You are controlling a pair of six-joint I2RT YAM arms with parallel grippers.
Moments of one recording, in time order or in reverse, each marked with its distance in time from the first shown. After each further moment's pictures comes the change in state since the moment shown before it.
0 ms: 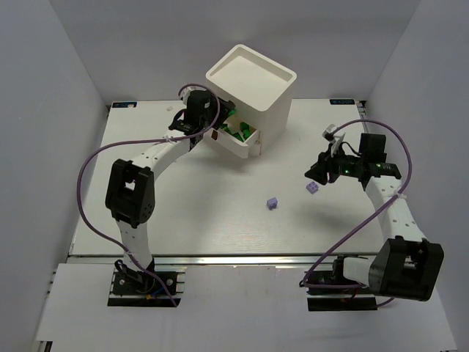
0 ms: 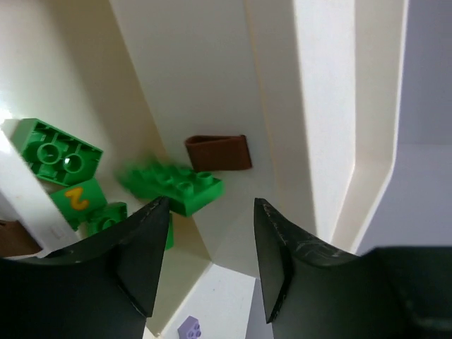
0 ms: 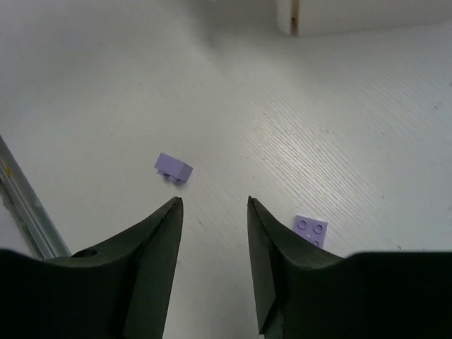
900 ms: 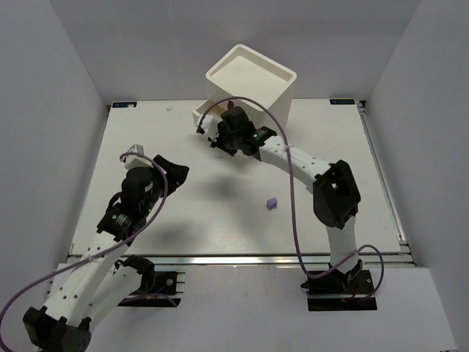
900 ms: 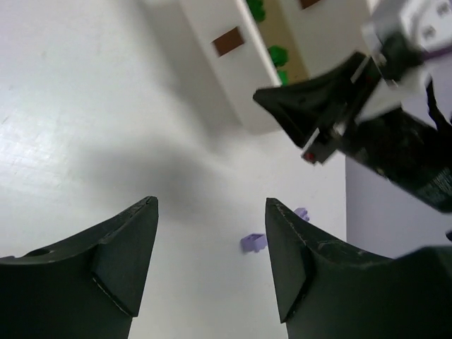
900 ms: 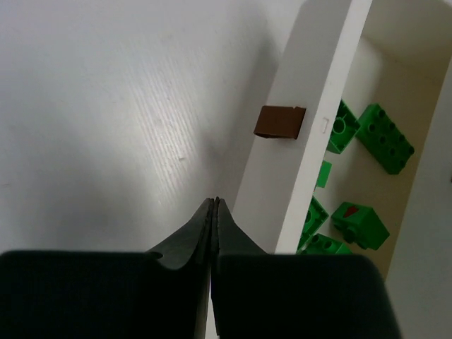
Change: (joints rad) left arm 0.007 -1.147 -0.831 -0.270 -0.100 0.278; right arm 0.833 0.760 0.789 0.117 0.708 -0.143
